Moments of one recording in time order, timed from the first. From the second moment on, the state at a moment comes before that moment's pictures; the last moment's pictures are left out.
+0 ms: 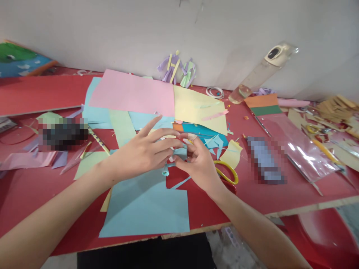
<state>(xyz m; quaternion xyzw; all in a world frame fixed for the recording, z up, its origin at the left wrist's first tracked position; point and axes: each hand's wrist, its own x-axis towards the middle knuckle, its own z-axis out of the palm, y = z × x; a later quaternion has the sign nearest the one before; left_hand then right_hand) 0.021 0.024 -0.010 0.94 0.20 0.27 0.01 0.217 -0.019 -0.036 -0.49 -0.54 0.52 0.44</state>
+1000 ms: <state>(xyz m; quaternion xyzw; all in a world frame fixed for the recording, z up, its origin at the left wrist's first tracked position) 0.009 0.023 -0.009 0.82 0.35 0.41 0.20 0.230 -0.007 -0.032 -0.49 -0.46 0.61 0.42</state>
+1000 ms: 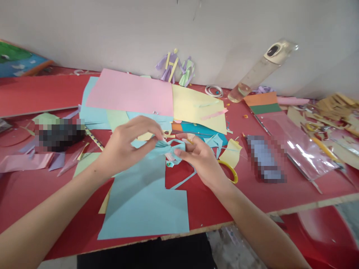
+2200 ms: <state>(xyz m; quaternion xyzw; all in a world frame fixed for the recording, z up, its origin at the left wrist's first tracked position) 0.023 0.008 -0.020 0.71 0.31 0.42 0.47 0.229 -0.009 -0.029 -0.29 -0.23 0.86 0.34</state>
